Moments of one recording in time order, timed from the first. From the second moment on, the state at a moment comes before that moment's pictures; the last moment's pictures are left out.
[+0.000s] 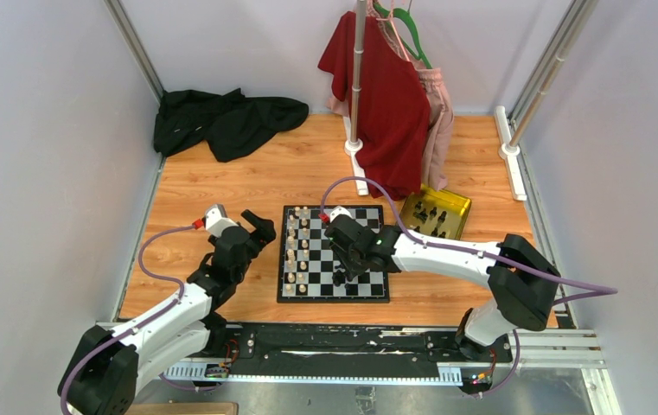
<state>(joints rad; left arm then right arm) -0.49 0.85 0.20 0.20 -0.48 -0.89 1.05 1.52 0.97 -0.51 0.23 0.30</state>
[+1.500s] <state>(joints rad) -0.49 0.82 0.19 0.20 -0.50 -0.89 1.05 1.53 0.94 -0.48 0.22 0.31</state>
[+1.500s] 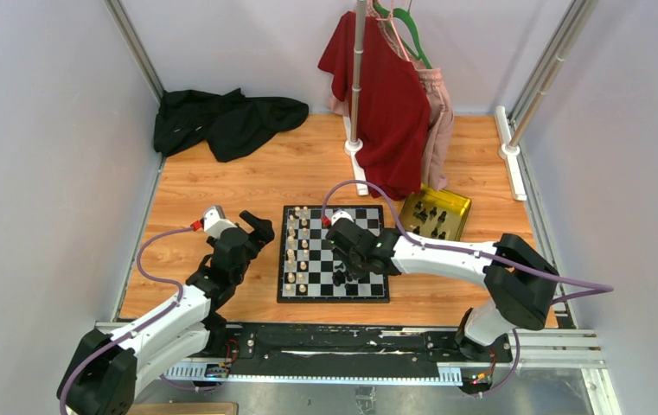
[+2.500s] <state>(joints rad) -0.49 0.81 0.19 0.18 -0.51 -0.88 0.72 1.75 1.22 -0.47 0.17 0.14</state>
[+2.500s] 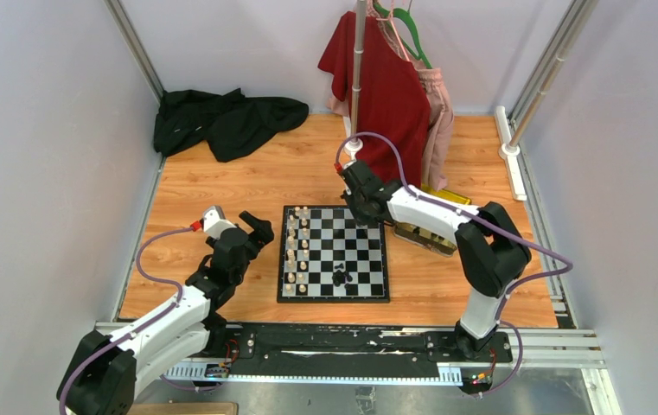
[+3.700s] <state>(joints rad) -0.49 0.82 0.19 0.18 -0.52 -0.88 0.63 1.89 1.34 -0.45 0.12 0.09</state>
